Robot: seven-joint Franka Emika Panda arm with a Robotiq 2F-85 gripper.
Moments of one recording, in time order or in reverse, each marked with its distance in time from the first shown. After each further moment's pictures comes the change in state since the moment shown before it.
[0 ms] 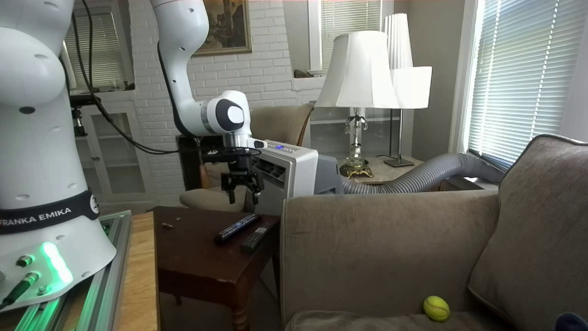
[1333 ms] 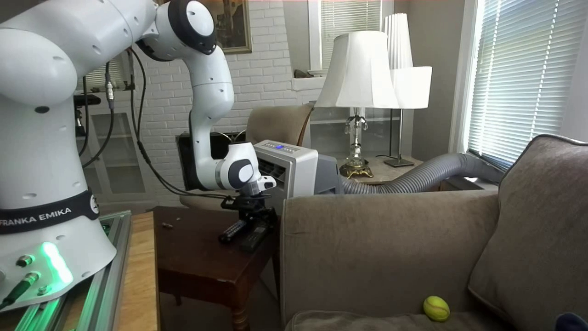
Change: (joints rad) arm 0.142 0.572 -0.090 0.339 0.149 0.500 0.001
